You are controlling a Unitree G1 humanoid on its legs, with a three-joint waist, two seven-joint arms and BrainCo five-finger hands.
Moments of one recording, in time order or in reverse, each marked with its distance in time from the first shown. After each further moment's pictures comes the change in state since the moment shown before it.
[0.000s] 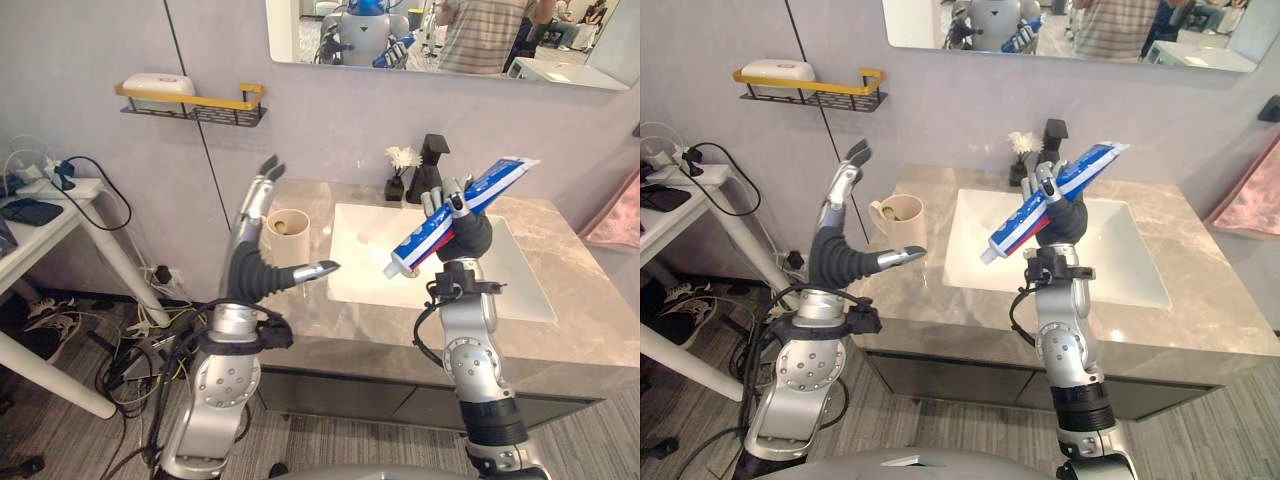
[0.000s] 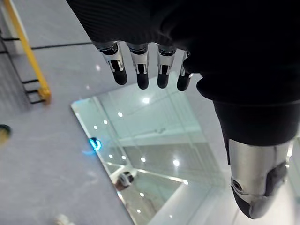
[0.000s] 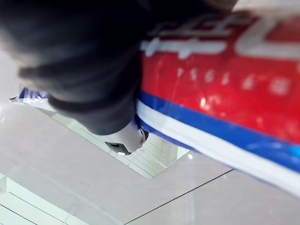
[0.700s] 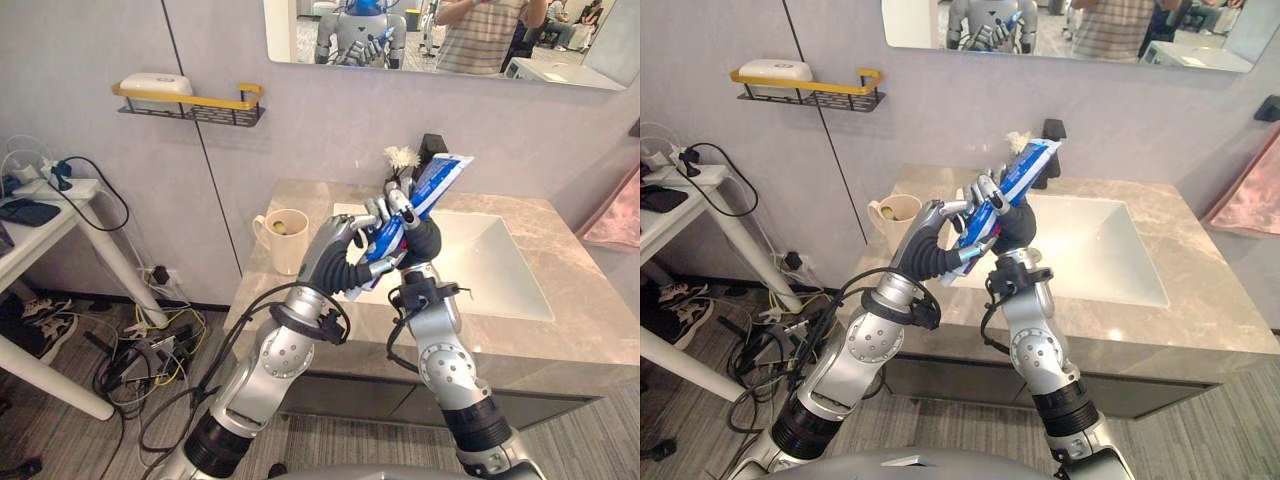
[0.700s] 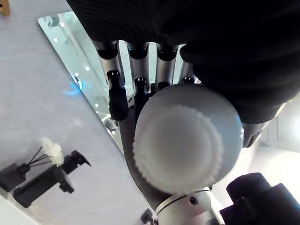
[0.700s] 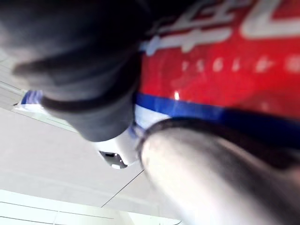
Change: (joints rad) left arm -0.291 0.032 -0.317 0.234 0.062 0.029 -0.065; right arm -0.021 0.000 0.239 0.006 0.156 0.008 0.077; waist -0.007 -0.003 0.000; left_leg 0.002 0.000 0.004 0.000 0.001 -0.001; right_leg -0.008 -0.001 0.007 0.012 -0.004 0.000
